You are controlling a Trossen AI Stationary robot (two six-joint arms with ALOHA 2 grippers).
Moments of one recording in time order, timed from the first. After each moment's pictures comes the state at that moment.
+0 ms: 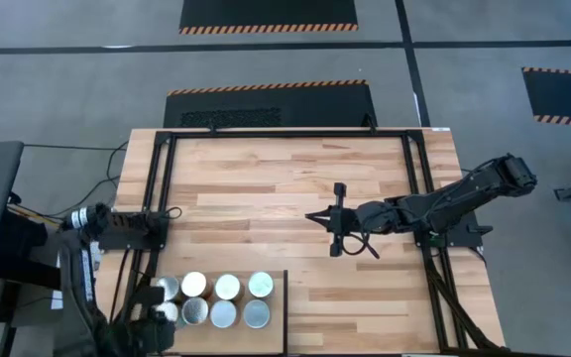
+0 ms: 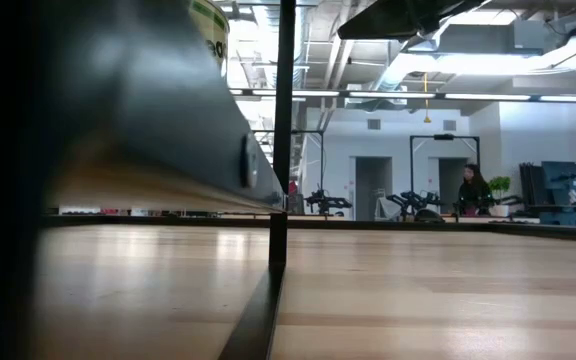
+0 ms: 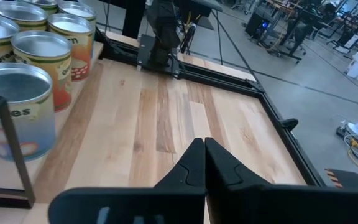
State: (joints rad) left arm -1.23 1.82 1.83 -1.57 -0.43 -1.22; right arm 0.26 1.28 0.79 0.19 0.44 -0.19
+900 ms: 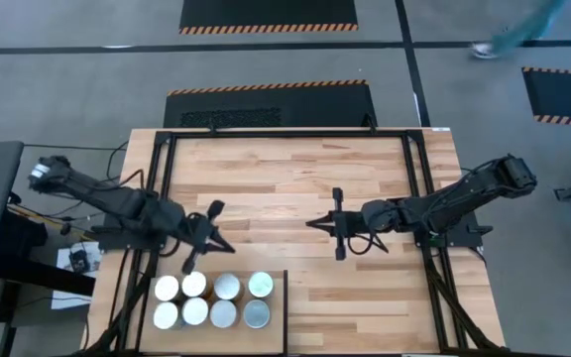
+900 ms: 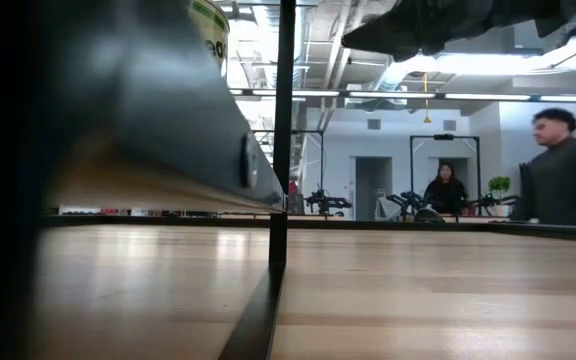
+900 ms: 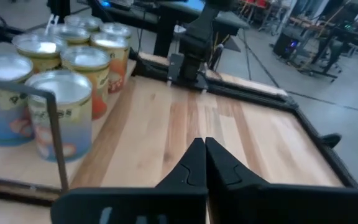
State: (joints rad) left arm -0.37 0.91 0.76 -0.25 -0.02 0.00; right arm 0.23 1.28 0.65 0.43 0.27 -0.19
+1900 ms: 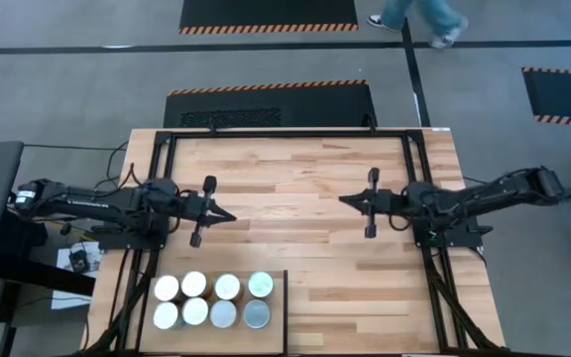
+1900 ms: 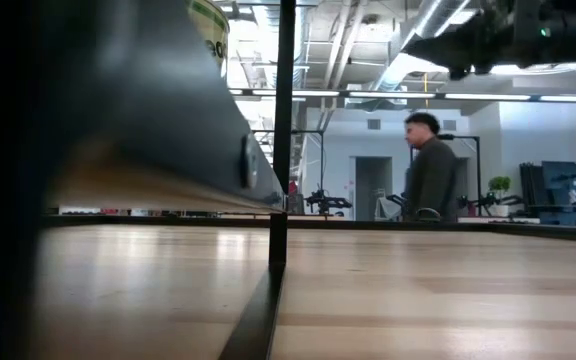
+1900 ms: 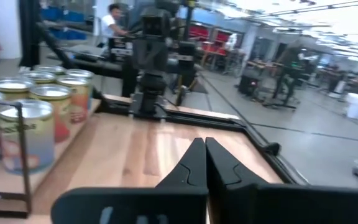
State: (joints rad) left arm 0.01 0.70 0.37 0.20 0.17 0.16; right arm 0.07 0.82 0.29 0.58 0.18 -0.21
